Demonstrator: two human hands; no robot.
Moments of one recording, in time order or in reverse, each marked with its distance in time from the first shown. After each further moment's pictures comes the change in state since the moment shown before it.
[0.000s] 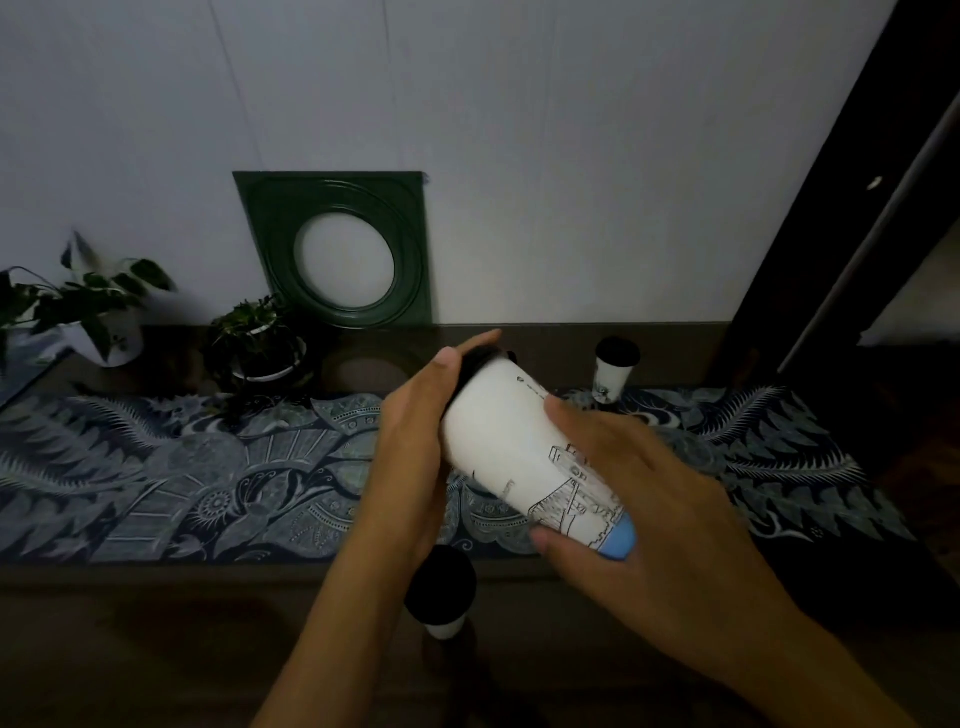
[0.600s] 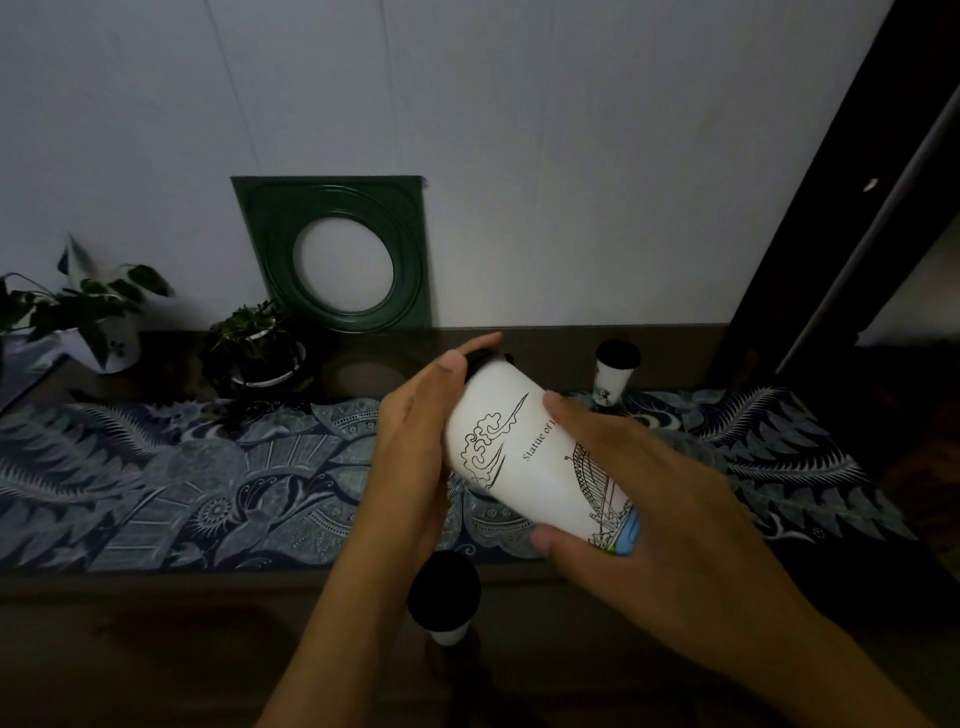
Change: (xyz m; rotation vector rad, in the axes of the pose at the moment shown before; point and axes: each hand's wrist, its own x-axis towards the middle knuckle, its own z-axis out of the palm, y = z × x) left_hand 0.003 0.003 -0.005 -0.009 0.003 0.003; right_hand 0.005 -0.006 -0.004 -0.014 -0.021 0.016
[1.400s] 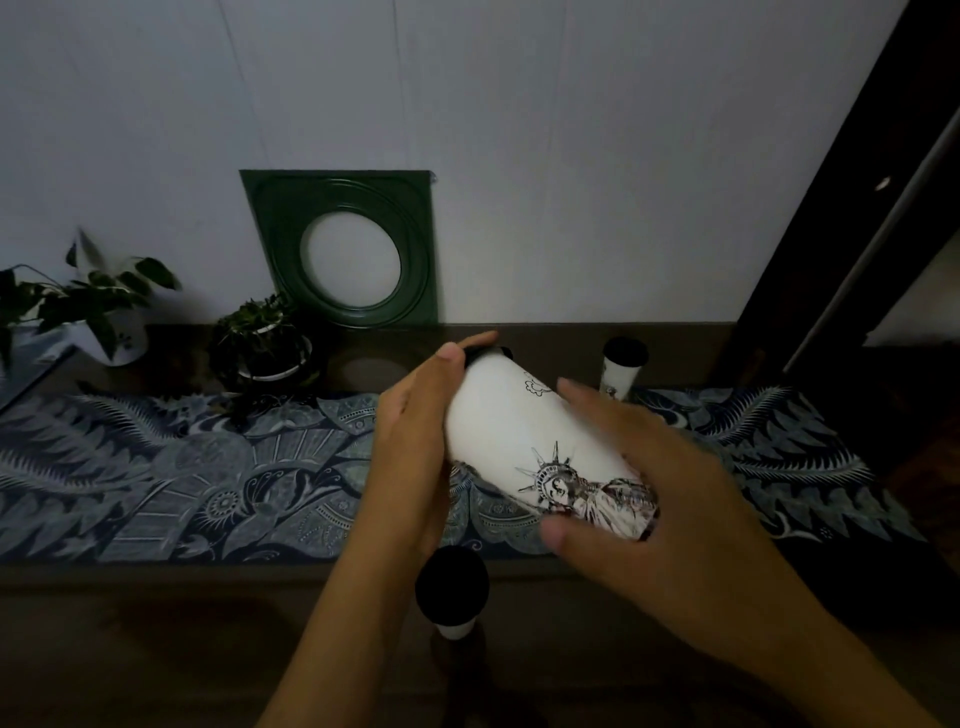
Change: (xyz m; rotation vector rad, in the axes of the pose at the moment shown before) left_hand 0.001 0.005 -0.007 -0.010 0.018 -0.010; right_hand 0.008 -0.016 -0.004 0.270 -0.071 0.199
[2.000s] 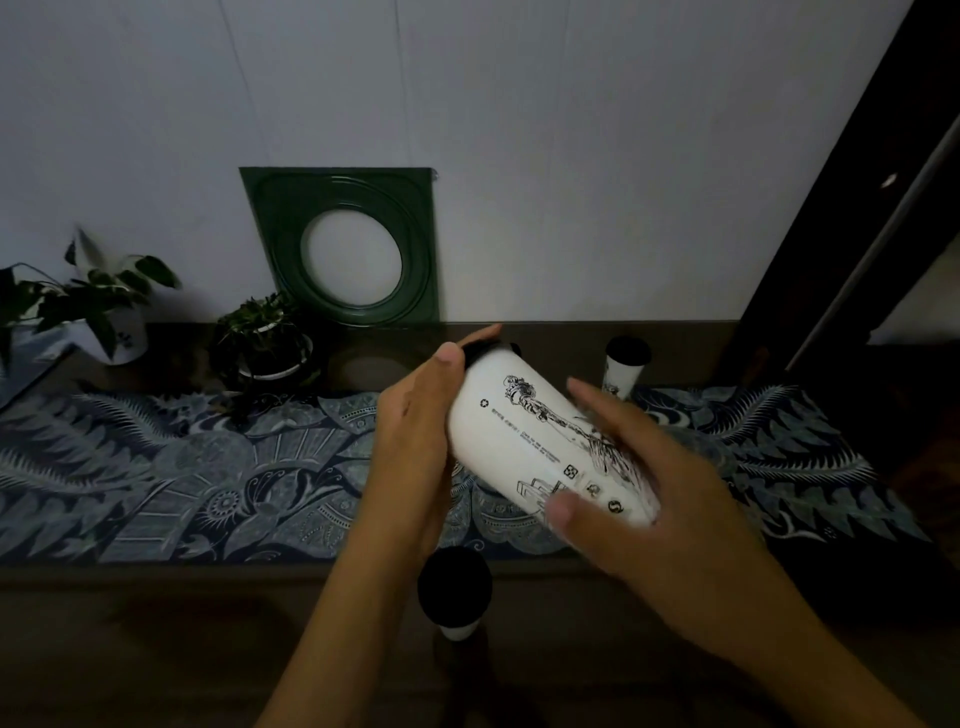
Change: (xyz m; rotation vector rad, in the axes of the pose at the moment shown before) left_hand 0.002 0.001 -0.002 -0.005 0.003 -0.029; right_hand 0.005 -0.007 0.006 0.364 -0.074 0.170
